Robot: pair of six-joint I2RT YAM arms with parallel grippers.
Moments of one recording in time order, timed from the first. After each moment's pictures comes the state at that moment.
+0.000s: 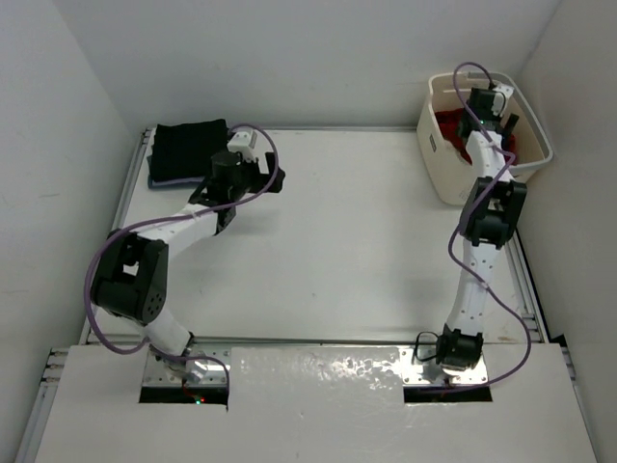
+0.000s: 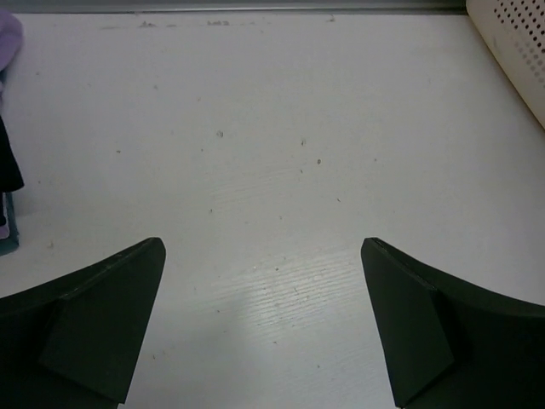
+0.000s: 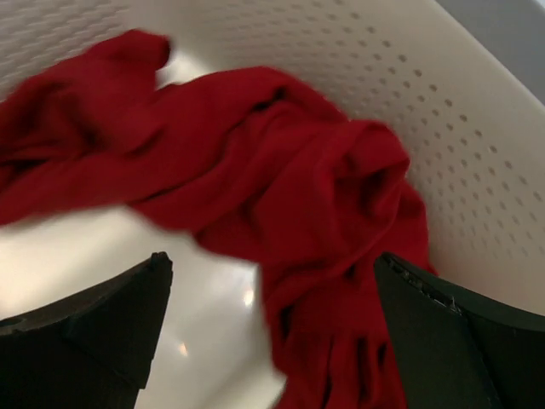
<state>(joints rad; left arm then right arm) -0.31 1.59 0.97 0.31 0.05 -0.25 -0.17 2.43 2.21 -0.39 0.55 0.14</state>
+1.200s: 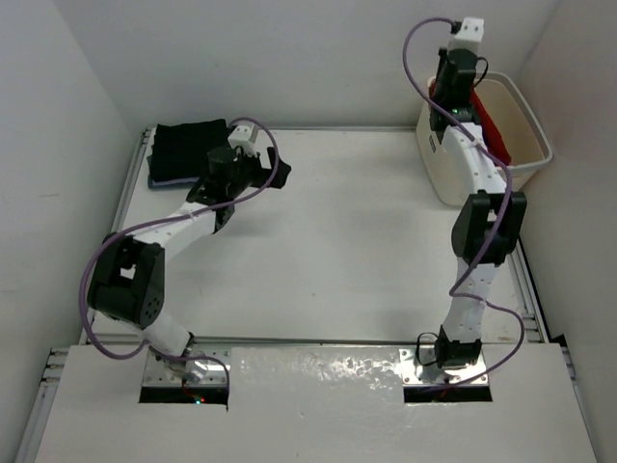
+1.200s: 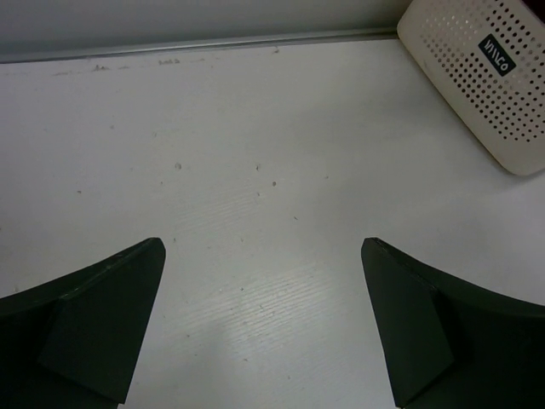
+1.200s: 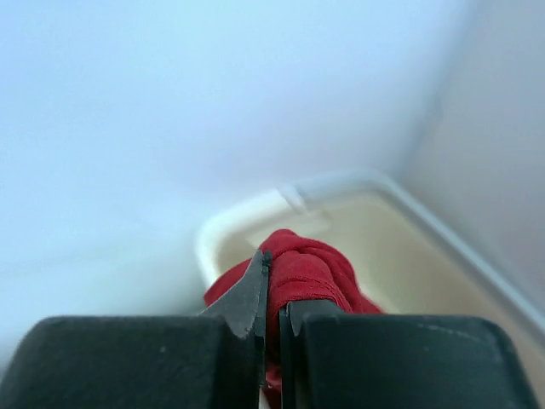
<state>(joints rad) -0.31 1.60 1.01 0.34 0.17 -0.25 0.00 2.12 1.97 0.16 0.46 -0.11</state>
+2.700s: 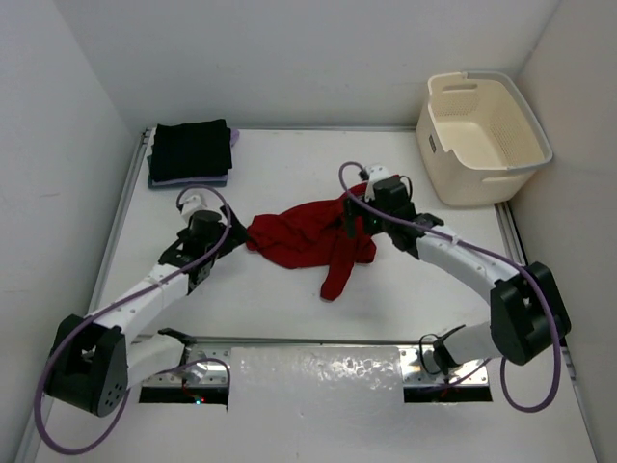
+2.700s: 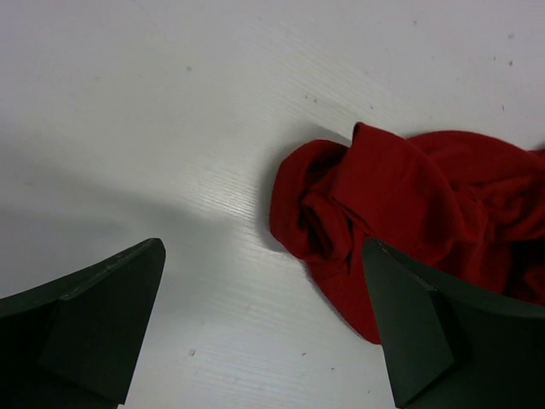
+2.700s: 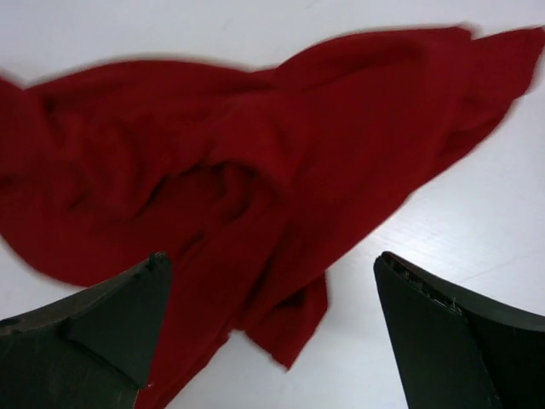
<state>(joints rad) -0.31 1.06 0.52 -0.13 -0.33 -0.73 0.43 1.41 0.86 -0.10 0.08 0.15</state>
